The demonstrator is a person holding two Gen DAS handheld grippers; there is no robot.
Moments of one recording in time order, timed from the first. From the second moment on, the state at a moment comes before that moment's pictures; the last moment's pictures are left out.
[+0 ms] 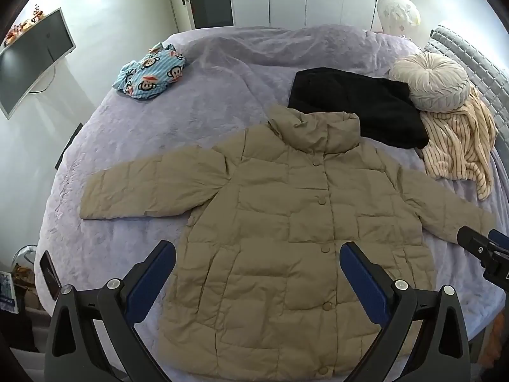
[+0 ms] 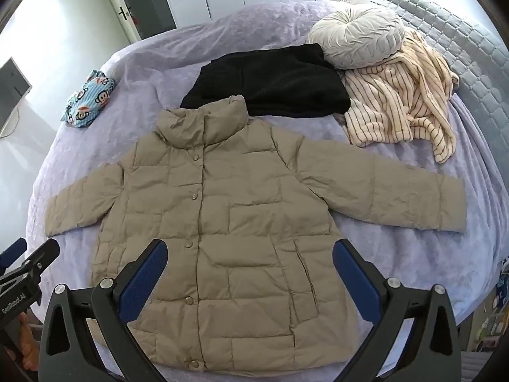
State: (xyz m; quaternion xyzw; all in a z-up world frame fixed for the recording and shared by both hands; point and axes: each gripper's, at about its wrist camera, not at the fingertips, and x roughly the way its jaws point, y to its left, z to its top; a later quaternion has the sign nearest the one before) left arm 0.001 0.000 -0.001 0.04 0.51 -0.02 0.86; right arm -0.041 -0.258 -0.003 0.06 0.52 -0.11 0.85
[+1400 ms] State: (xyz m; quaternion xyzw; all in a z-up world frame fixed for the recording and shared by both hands) left arm 0.008 0.001 -0.018 0.04 0.52 -0.02 0.86; right arm -0.031 -0.257 -0.013 0.06 0.53 -0.11 0.84
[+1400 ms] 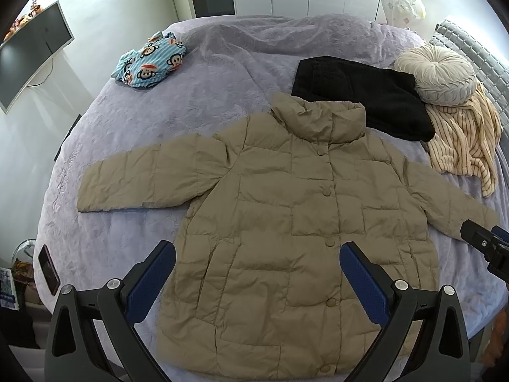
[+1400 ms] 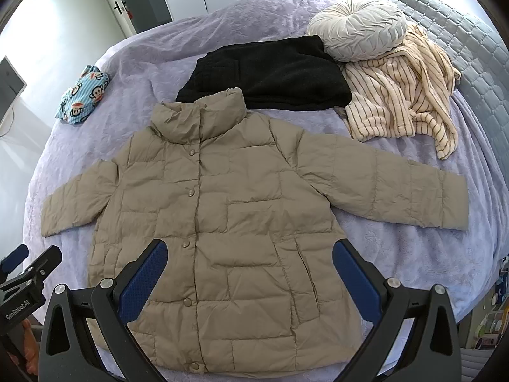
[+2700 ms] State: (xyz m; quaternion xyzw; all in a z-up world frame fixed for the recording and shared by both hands) left arm 0.007 0.003 -0.021 0.02 0.51 -0.03 0.86; right arm -0.029 -0.256 -0.013 0.06 0.53 -0.12 0.84
